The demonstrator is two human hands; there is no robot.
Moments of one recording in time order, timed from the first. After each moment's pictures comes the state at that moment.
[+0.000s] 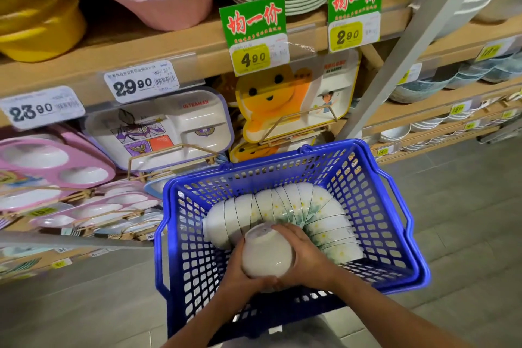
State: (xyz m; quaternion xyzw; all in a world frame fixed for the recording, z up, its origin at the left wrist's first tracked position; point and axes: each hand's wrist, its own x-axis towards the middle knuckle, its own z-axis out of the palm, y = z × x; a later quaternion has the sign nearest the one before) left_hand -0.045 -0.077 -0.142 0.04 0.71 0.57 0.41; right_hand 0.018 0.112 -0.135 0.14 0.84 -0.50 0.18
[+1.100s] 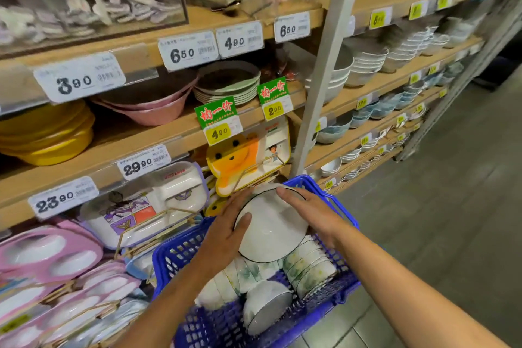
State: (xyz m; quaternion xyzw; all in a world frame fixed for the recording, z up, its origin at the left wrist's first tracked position) left_hand -0.146 -0.025 0.038 0.43 0.72 0.49 0.24; right_hand -0.018 0.133 0.071 0.38 0.65 -0.66 -0.05
